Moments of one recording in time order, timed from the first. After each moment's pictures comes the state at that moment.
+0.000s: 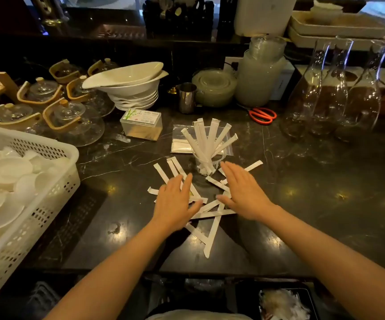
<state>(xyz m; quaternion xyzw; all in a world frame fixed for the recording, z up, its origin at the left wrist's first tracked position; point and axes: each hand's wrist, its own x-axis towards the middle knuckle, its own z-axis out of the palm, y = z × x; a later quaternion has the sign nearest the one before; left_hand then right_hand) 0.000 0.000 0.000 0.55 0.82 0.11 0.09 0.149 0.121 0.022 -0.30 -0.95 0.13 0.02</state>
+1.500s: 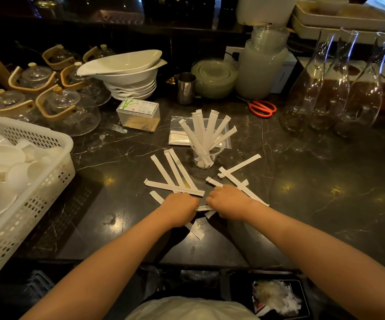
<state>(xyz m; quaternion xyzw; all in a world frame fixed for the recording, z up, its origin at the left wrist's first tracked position) 0.011 0.009 0.002 0.67 0.71 -0.06 0.20 0.129 0.107 0.012 -0.05 -0.98 -0.04 -0.21</state>
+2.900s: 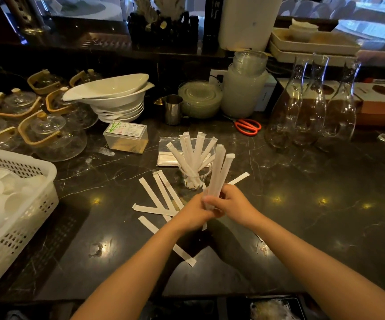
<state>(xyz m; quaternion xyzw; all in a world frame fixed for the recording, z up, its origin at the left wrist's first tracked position) 0.038 0.049 0.036 0.46 0.60 0.41 0.50 0.141 0.117 0.056 -0.32 -0.75 0.56 0.13</state>
